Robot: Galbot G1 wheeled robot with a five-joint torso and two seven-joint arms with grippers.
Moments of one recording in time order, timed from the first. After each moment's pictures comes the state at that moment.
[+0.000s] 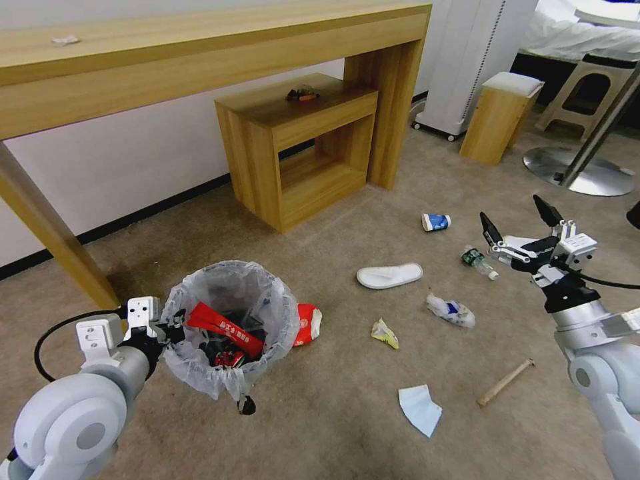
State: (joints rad) left arm 1.49 -0.90 -0.66 -2.37 -1.09 0.68 -0.63; right arm -1.34 0.97 0.80 1.99 0.58 0.23 -0.26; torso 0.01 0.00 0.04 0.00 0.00
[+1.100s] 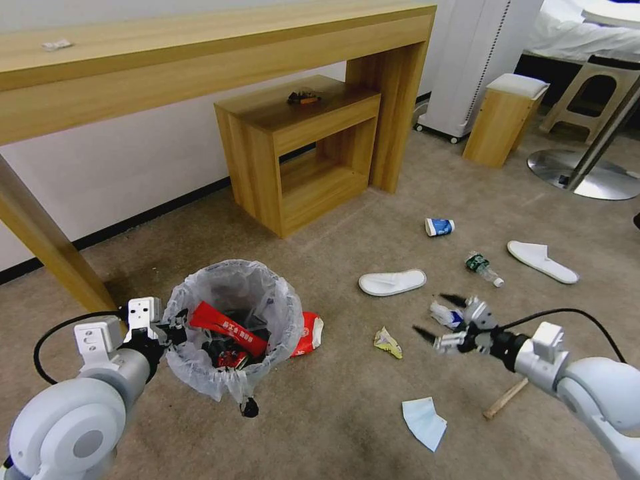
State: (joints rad) left arm 1.50 -0.91 -0.67 -2.39 -1.09 0.68 -0.63; right arm -1.44 0.75 0.61 1.92 0.28 -0.19 -0.66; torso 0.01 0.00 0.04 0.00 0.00
